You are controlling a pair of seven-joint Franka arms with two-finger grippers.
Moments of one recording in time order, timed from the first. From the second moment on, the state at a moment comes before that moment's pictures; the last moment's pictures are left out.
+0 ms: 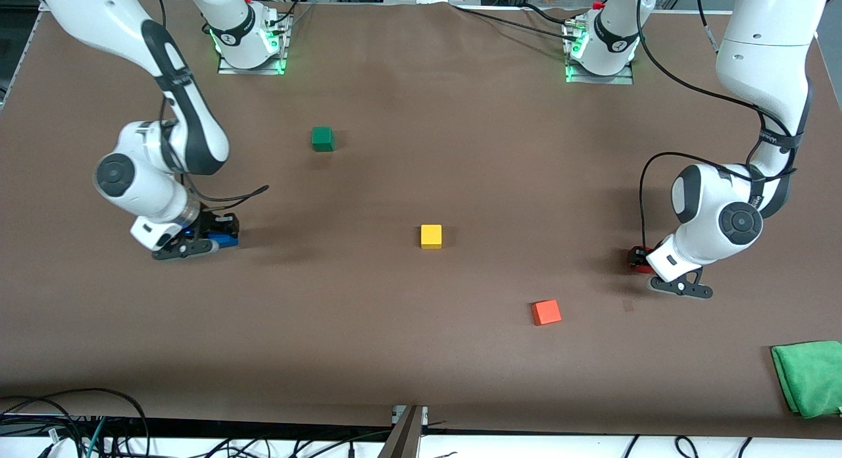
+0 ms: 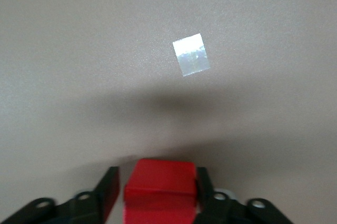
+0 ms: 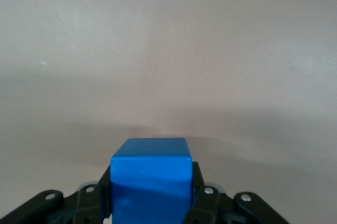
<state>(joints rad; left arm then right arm) 0.06 0.61 -0.02 -1.83 0.08 2.44 0.16 0.11 0.39 -0.05 -1.98 0.08 2.37 -0.15</state>
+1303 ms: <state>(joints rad) -0.12 0.60 -0.04 -1.69 0.08 2.22 -0.20 0.11 0.28 -0.09 -1.61 0.07 1.82 -0.15</state>
